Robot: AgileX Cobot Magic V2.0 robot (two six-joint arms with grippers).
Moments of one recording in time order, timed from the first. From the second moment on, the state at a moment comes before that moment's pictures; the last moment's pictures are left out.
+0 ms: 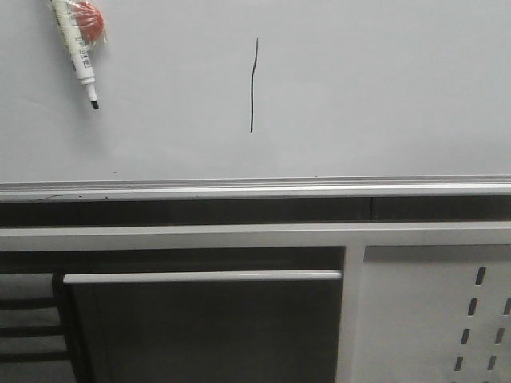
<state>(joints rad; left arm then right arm) -0.04 0.00 0.00 -0.07 0.08 -0.01 0.39 -0.01 -0.22 0.73 0.39 -0.60</state>
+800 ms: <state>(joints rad) -0.02 0.00 0.00 -0.10 0.08 -0.01 0.39 -0.01 -0.22 0.73 0.39 -0.60</state>
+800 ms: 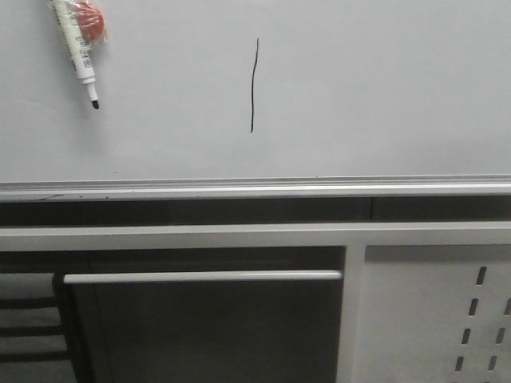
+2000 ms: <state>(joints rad) -0.02 0.00 0.00 -0.11 0.08 -0.01 0.00 -0.01 0.01 0.05 0.21 -0.11</state>
